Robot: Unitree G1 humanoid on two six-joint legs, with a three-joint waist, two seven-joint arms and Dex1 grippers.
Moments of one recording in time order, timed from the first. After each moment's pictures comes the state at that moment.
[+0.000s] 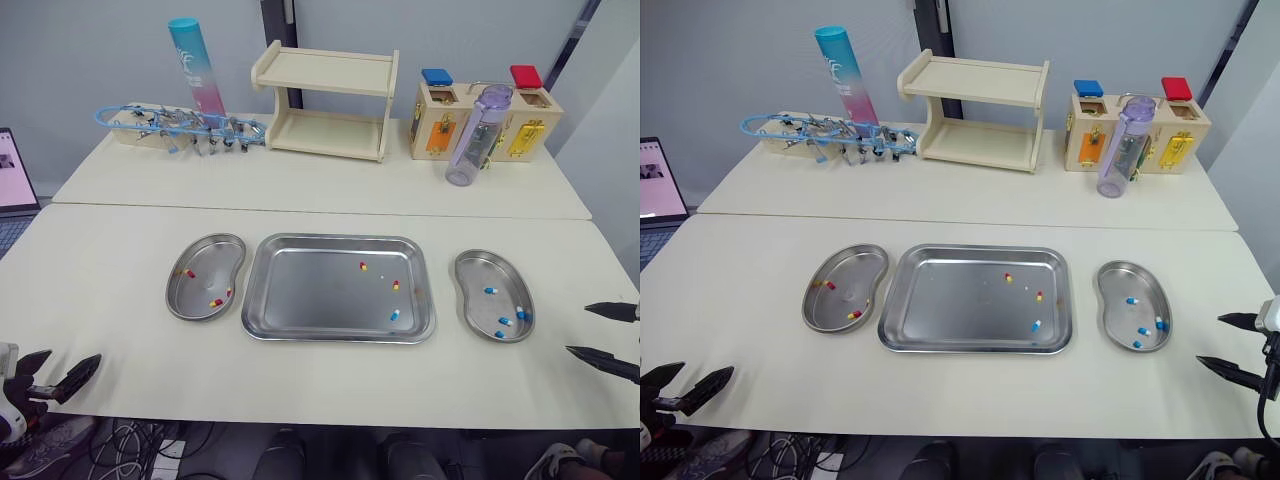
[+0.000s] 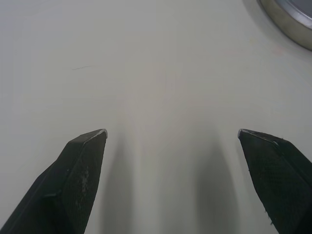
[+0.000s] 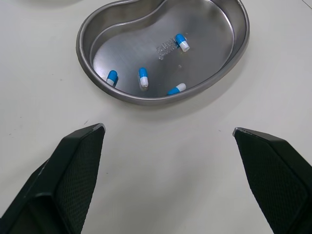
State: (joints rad) left arm 0.36 0.75 0.75 0.17 -0.45 0.30 -0.84; right arm 0.26 -1.05 -0.56 0.05 0.33 0.16 1.27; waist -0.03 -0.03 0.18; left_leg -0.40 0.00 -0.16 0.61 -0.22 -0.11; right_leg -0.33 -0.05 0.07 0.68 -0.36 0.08
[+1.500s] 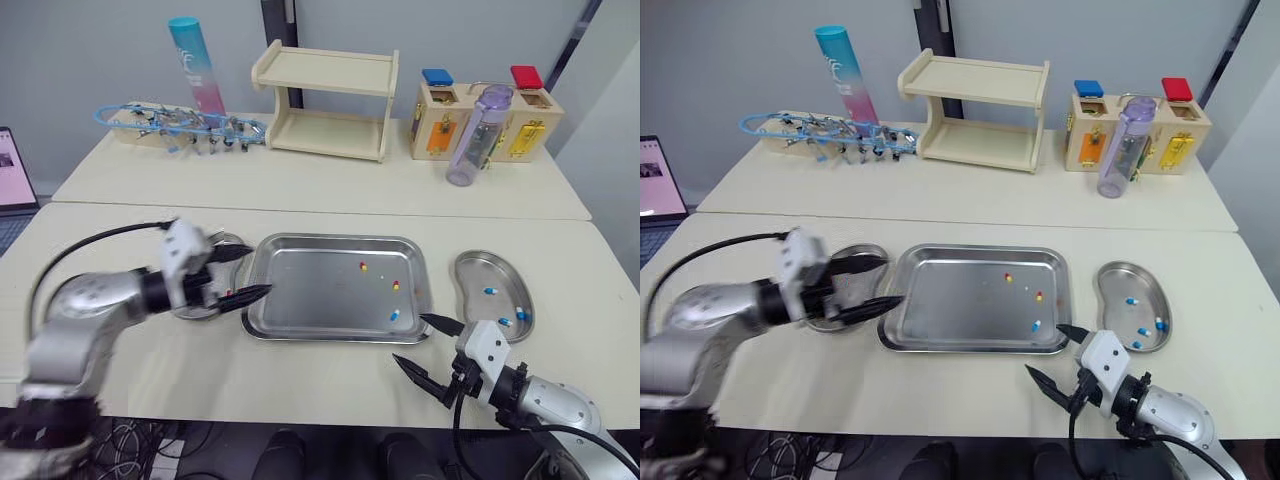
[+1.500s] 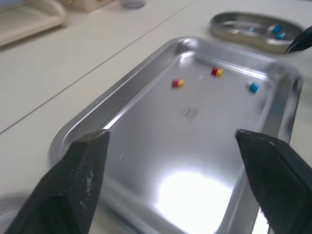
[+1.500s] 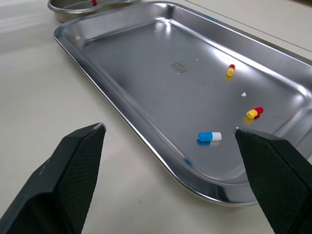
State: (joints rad) left arm -0.32 0.75 0.07 -0.14 -0.47 0.43 -1.06; right arm 0.30 -0.53 0.06 -0.64 0.25 0.30 0.65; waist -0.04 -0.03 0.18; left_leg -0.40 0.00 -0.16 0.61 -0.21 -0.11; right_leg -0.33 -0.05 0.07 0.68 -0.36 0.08
